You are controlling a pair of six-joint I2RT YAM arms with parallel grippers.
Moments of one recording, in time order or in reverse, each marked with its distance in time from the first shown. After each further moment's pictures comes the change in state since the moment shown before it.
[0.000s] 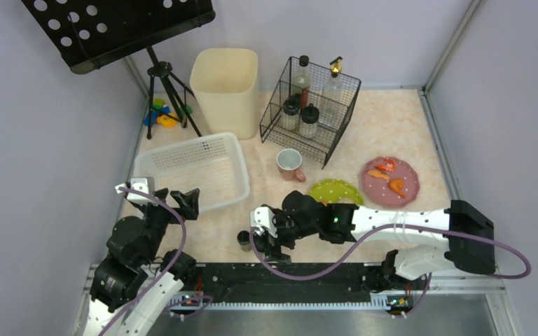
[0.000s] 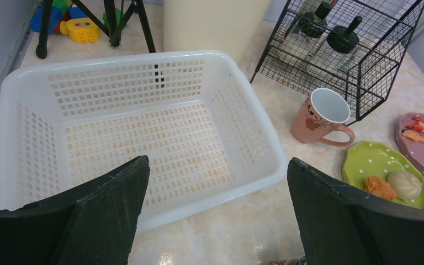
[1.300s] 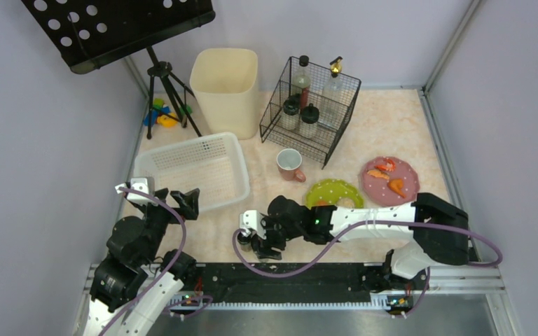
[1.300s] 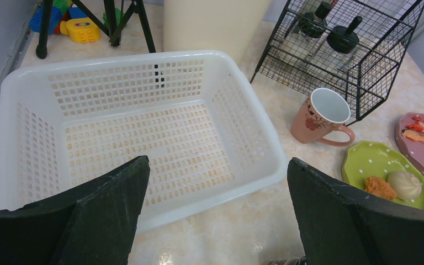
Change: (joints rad) left arm 0.000 0.000 0.000 0.000 0.000 0.000; right arm 0.009 0.184 0.020 0.098 0.055 0.018
